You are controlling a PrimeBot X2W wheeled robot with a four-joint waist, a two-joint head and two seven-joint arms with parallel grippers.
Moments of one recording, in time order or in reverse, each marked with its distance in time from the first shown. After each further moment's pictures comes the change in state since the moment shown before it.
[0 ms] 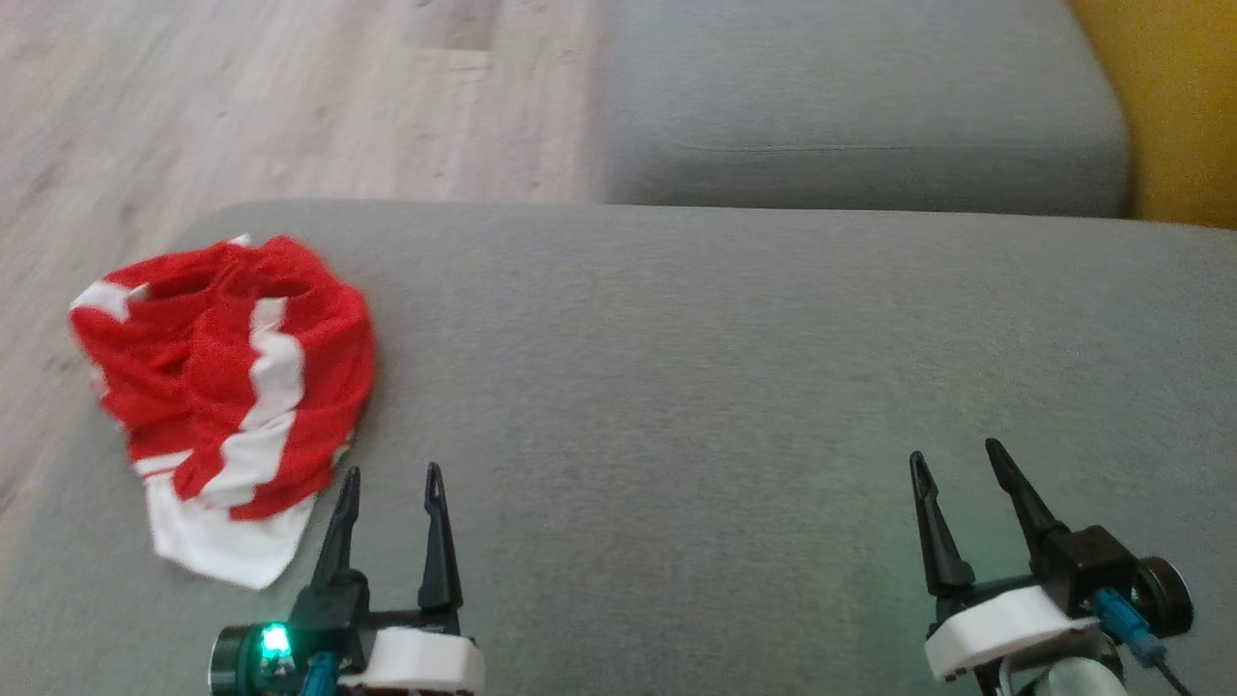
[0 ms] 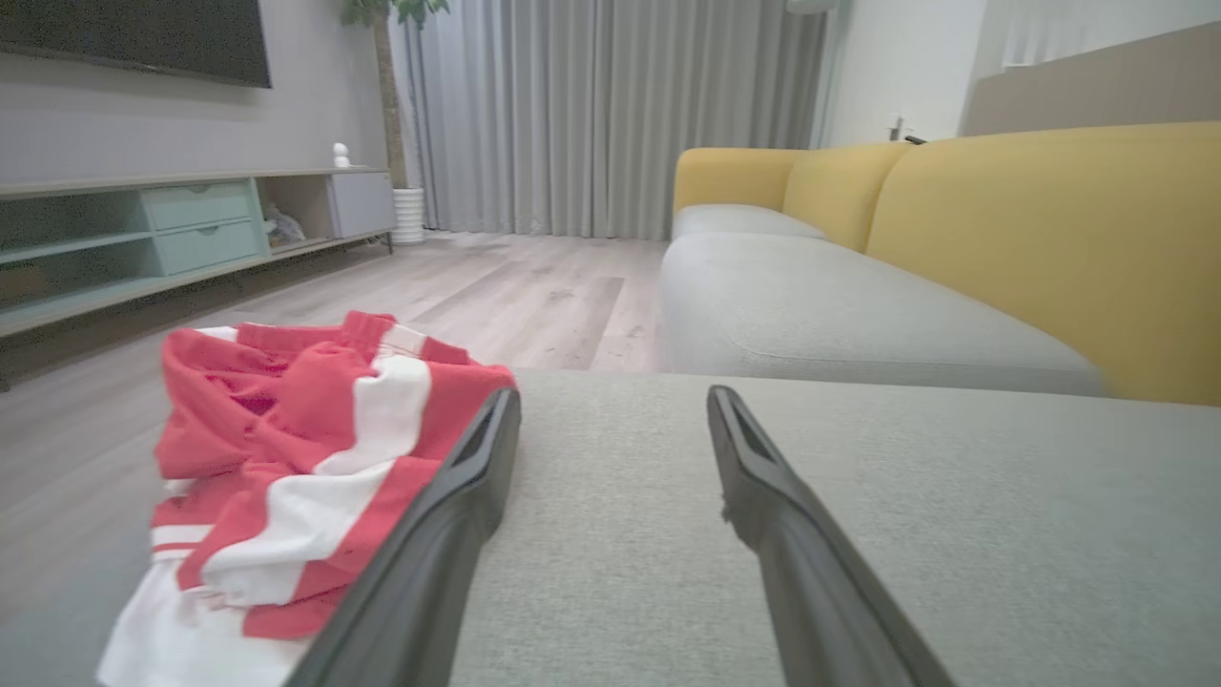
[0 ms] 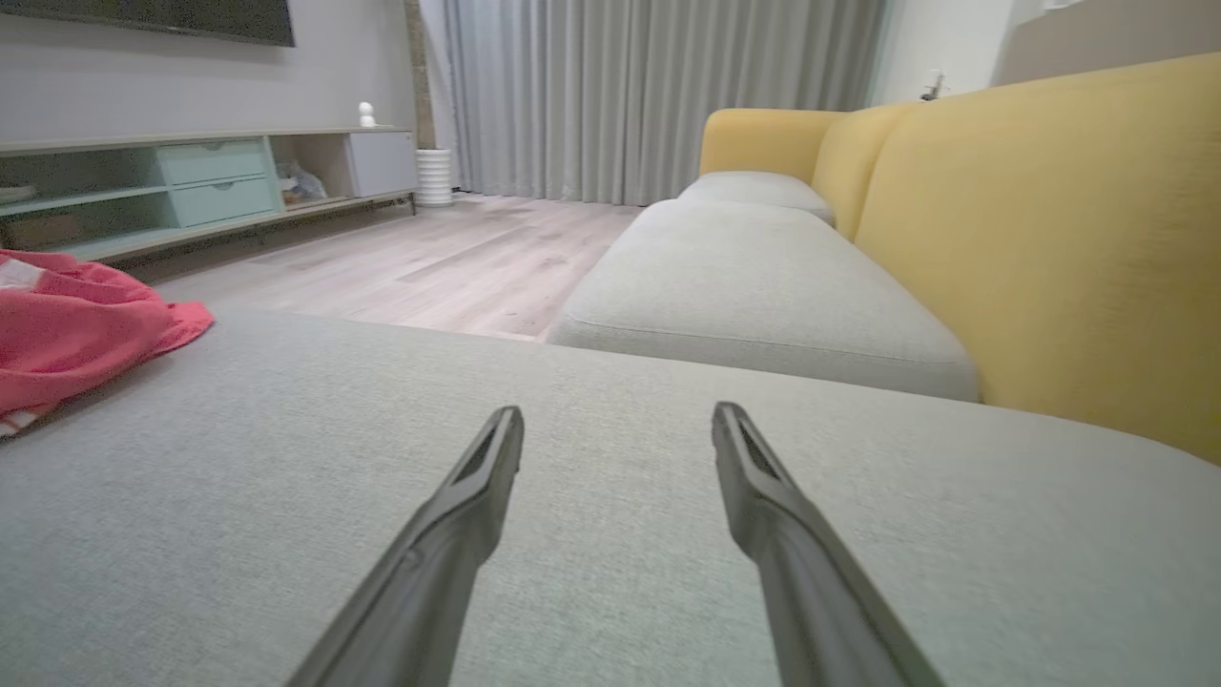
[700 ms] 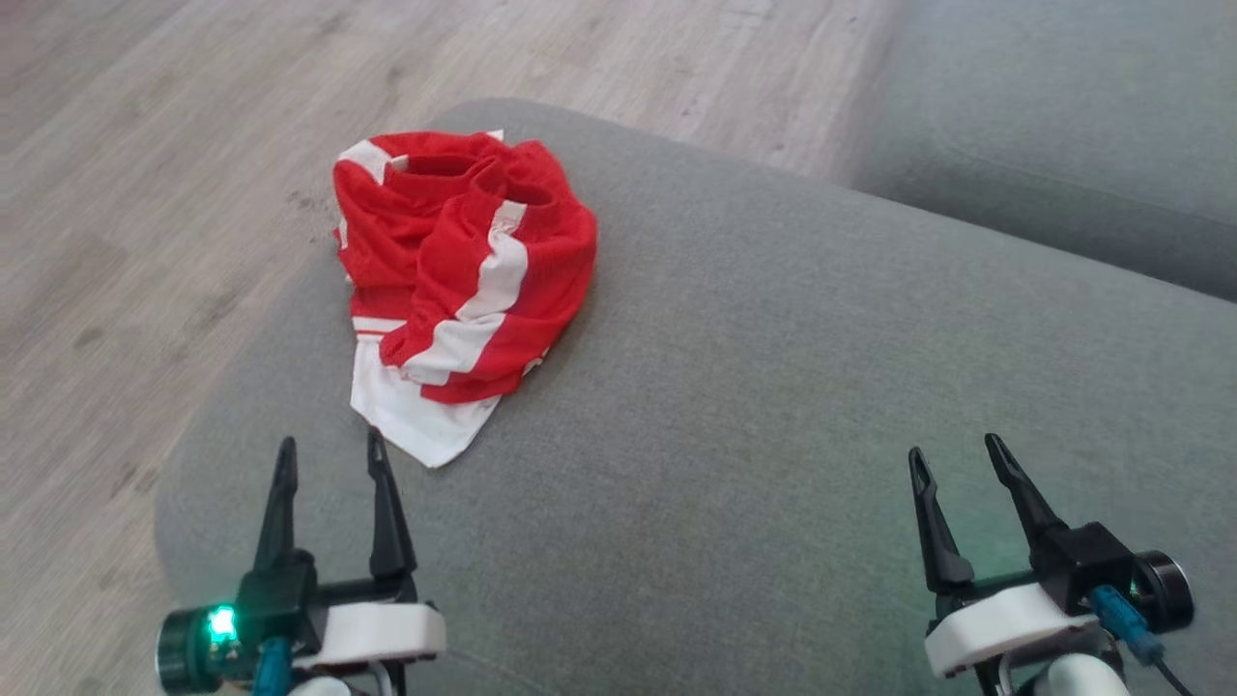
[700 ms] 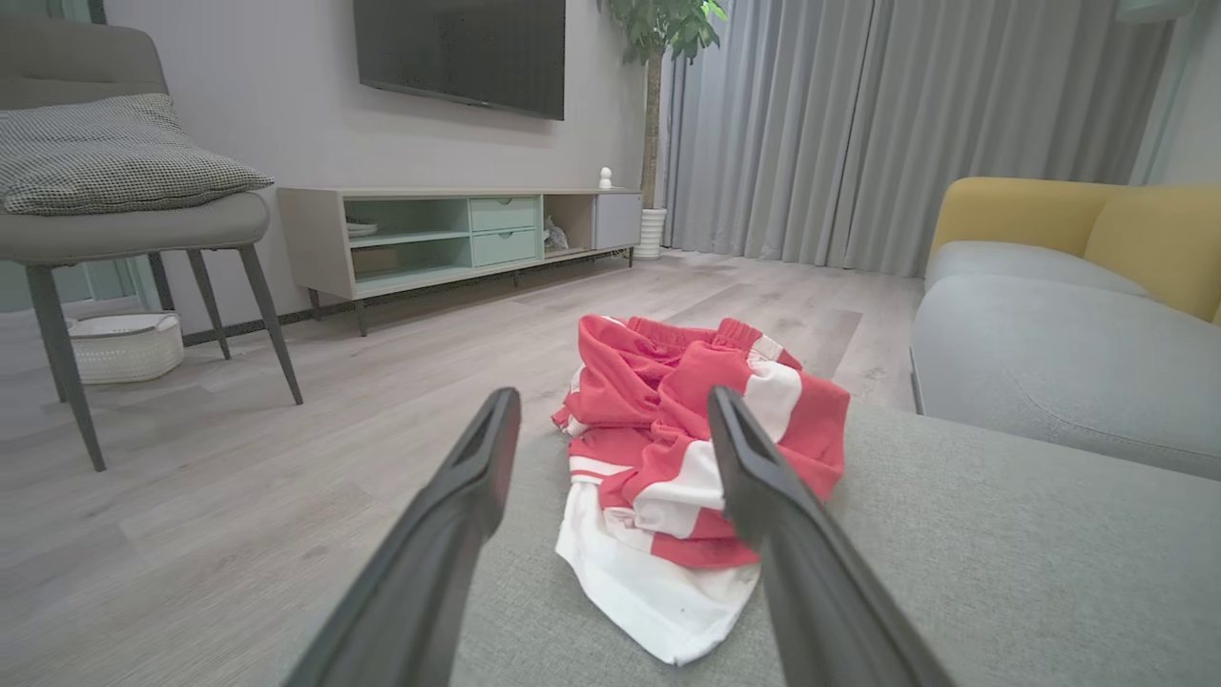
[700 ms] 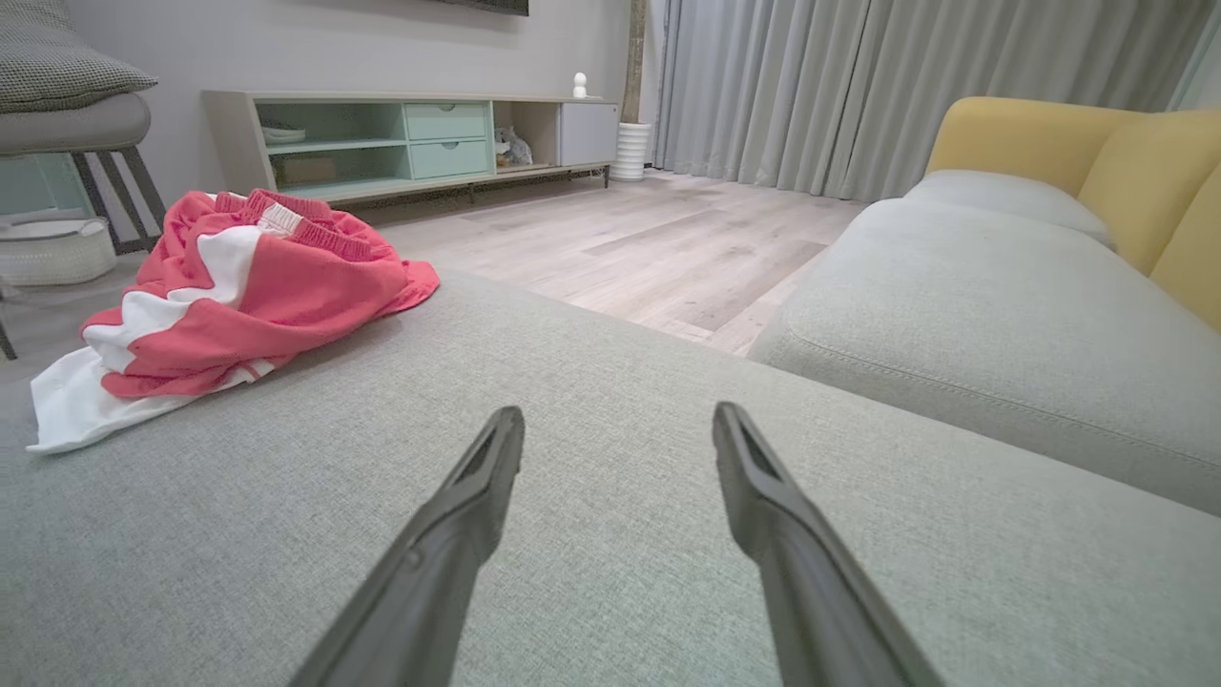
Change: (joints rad) left arm -0.009 0.001 0.076 -0.070 0.016 0.033 0.000; right arm -0.003 0.000 -0.003 -0.009 -0.012 0.000 -0.001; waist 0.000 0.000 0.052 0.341
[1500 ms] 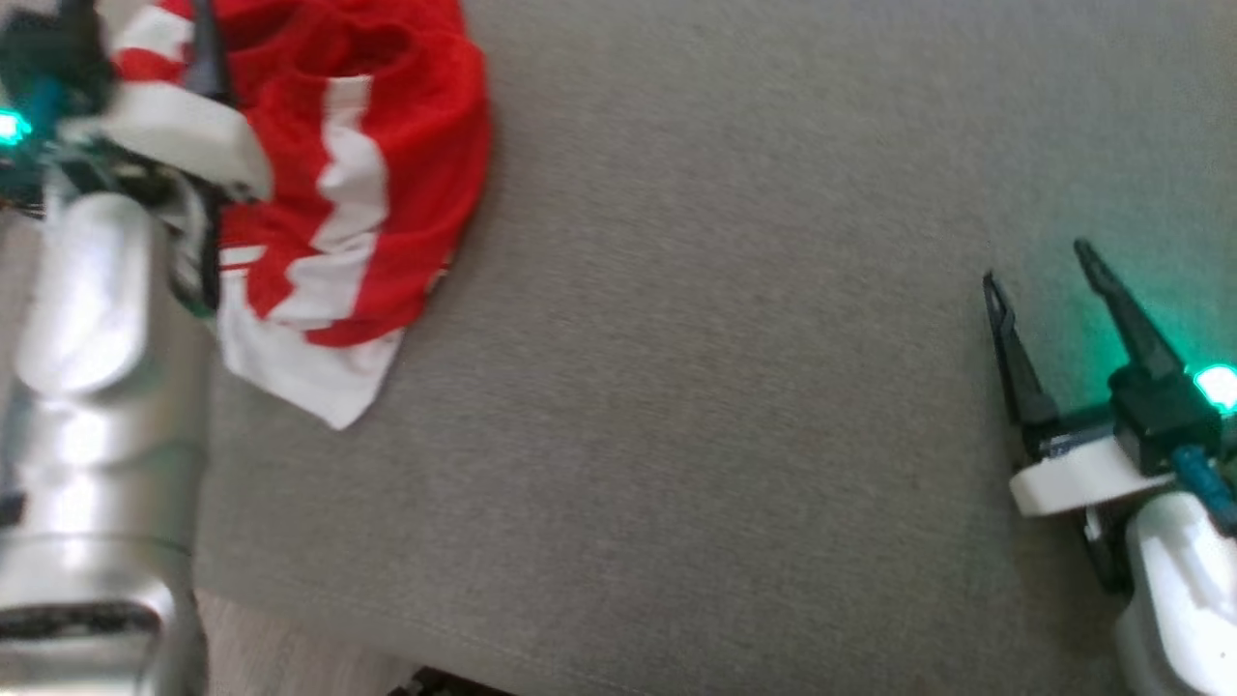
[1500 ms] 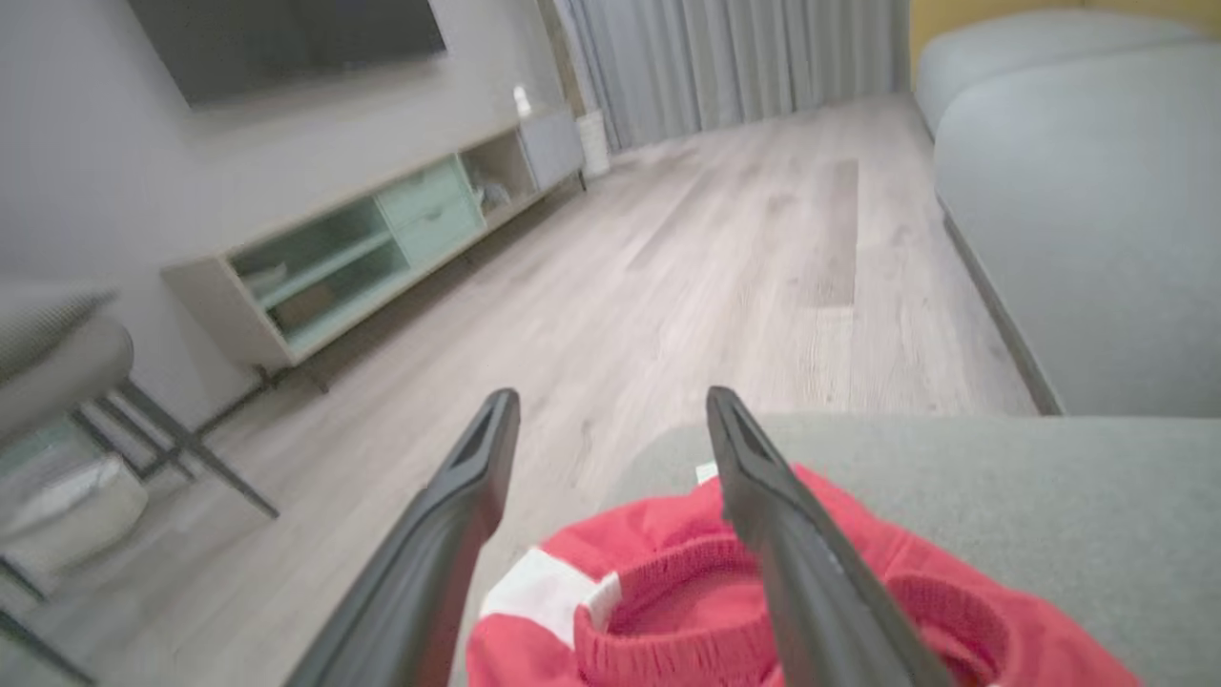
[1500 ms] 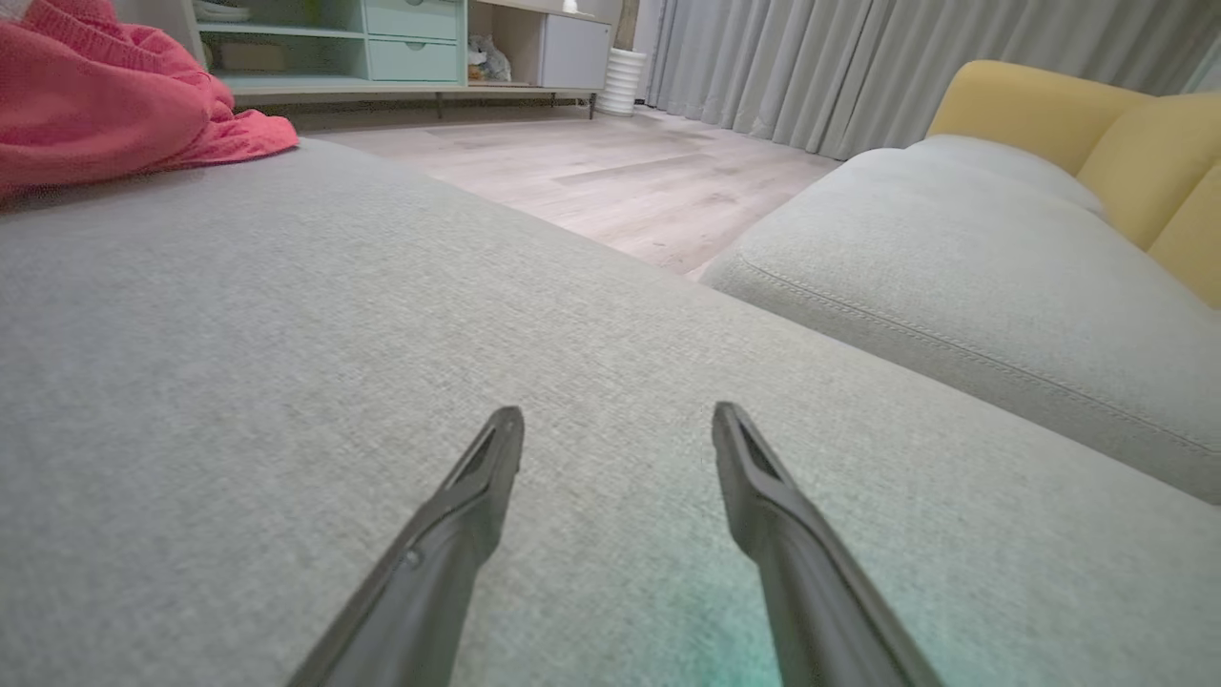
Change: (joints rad) left arm -0.892 0.131 0.114 0.515 0.059 -0.172 0.188; right arm -0.210 -0.178 0.007 -0.089 -0.120 0.000 -0.001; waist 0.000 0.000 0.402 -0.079
